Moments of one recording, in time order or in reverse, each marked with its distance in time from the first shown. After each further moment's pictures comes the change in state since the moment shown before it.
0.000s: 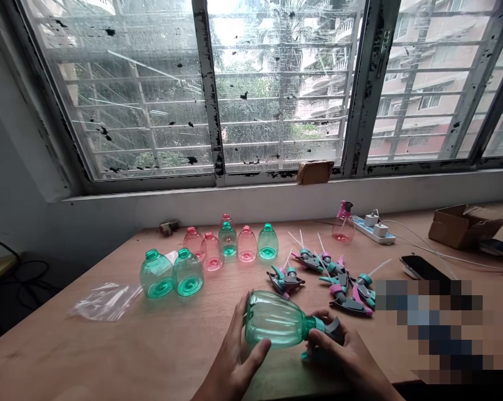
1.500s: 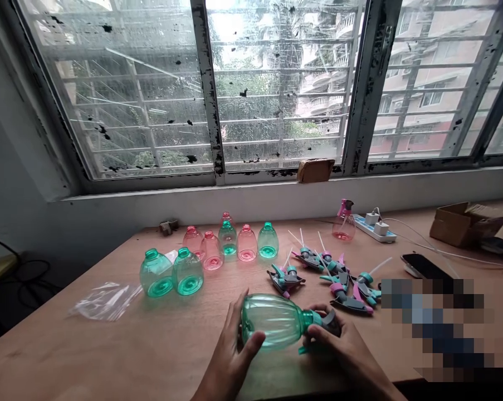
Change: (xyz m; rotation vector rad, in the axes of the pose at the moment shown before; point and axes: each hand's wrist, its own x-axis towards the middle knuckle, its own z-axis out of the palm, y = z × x) left_hand 0.006 0.009 -0.004 0.101 0.106 -0.059; right_hand 0.007 -0.003 0.002 0.031 0.008 -0.003
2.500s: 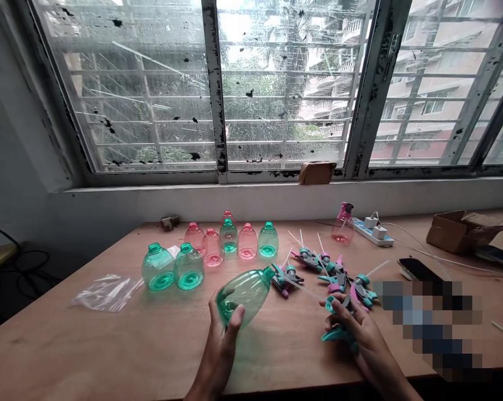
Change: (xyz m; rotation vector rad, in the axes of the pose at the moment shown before) left_hand 0.001 0.003 0.000 -0.134 0.300 -0.119; right_hand 0.004 -0.006 -0.030 0.086 0.212 -0.086
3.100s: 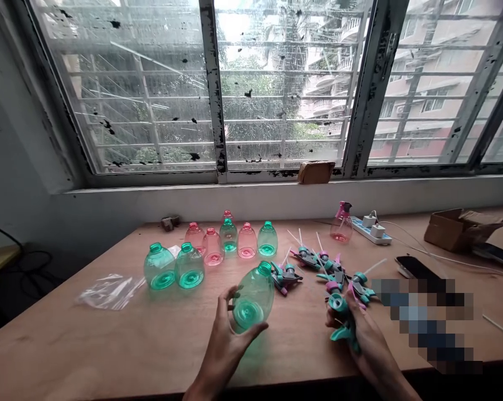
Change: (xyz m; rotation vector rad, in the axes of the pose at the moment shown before) left_hand 0.004 -0.008 0.002 0.164 -0.124 0.137; right_hand -0.001 -0.001 -0.003 0.172 0.089 0.068
